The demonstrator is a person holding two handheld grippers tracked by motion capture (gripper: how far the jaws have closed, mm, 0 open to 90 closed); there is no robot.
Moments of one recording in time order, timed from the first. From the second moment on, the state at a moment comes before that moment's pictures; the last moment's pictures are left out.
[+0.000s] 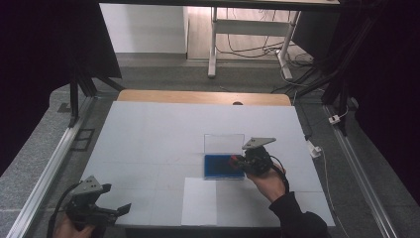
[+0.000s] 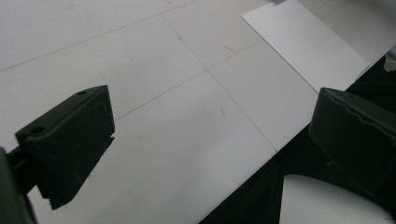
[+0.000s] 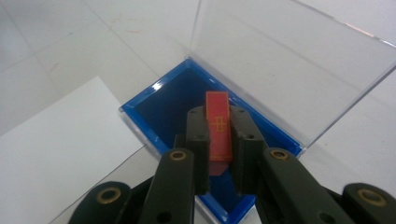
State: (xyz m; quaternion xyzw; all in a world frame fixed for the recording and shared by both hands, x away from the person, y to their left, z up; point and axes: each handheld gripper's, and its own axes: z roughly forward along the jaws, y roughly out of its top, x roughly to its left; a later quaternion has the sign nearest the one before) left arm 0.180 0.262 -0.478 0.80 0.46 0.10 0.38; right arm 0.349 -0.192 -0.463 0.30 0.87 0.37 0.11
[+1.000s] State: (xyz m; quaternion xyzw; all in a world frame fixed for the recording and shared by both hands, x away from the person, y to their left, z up) left arm 0.180 0.260 -0.479 0.80 0.46 0.10 0.37; right arm 0.304 -0.178 -0.453 0.25 0.88 0.40 0.07
